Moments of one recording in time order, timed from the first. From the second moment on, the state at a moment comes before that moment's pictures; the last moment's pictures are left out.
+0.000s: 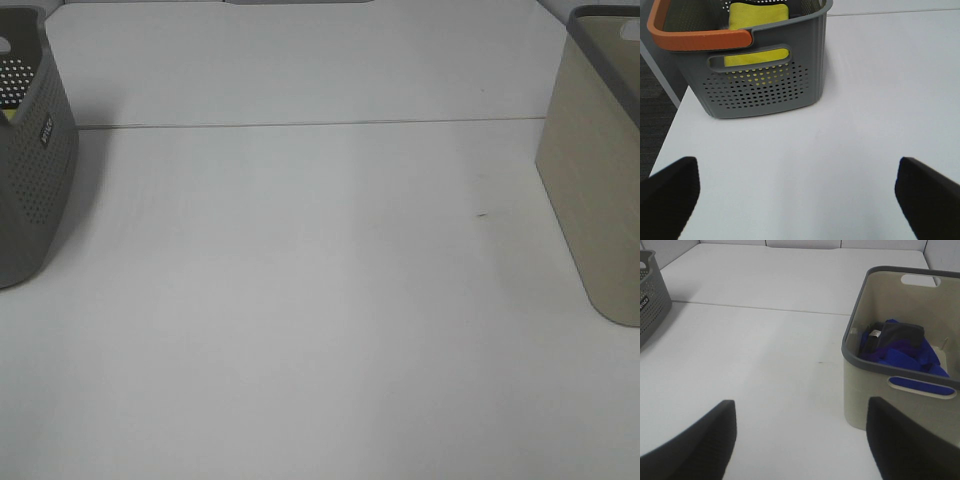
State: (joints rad) left arm 0.06 -0.01 -0.50 0.00 1.05 0.08; right arm 0.28 0.17 -0.98 -0.03 1.22 0.01
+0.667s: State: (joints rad) left arm 0.06 -0.01 -0.50 0.00 1.05 0.08; right arm 0.28 0.01 -0.51 -0.09 1.23 0.04
